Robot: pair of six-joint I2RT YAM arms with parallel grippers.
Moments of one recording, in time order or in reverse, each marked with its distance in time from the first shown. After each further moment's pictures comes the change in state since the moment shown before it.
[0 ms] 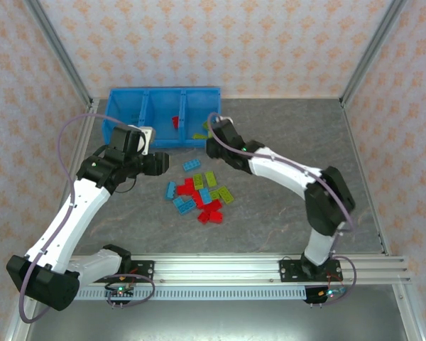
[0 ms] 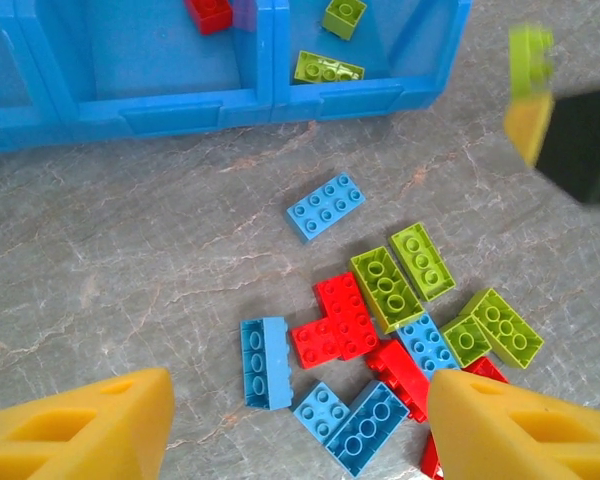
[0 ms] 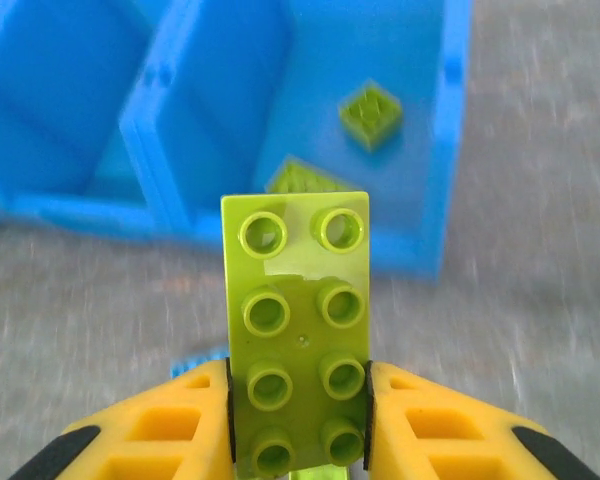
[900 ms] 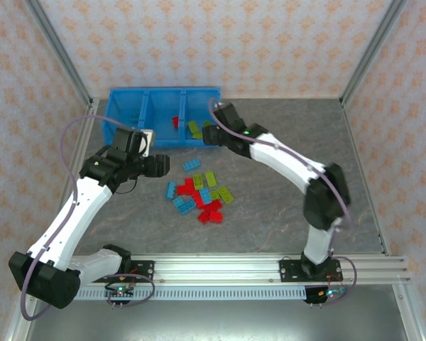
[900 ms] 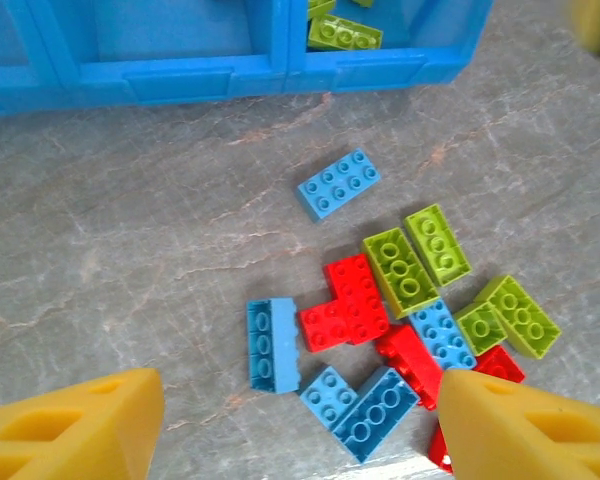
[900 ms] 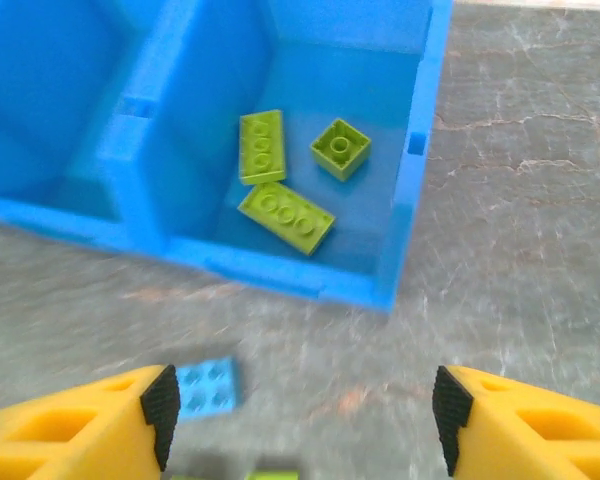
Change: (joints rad) left arm -0.004 0.011 -0.024 0.002 0.018 -0.042; right arm -0.044 -0.102 0.056 -0.189 -0.077 -0.084
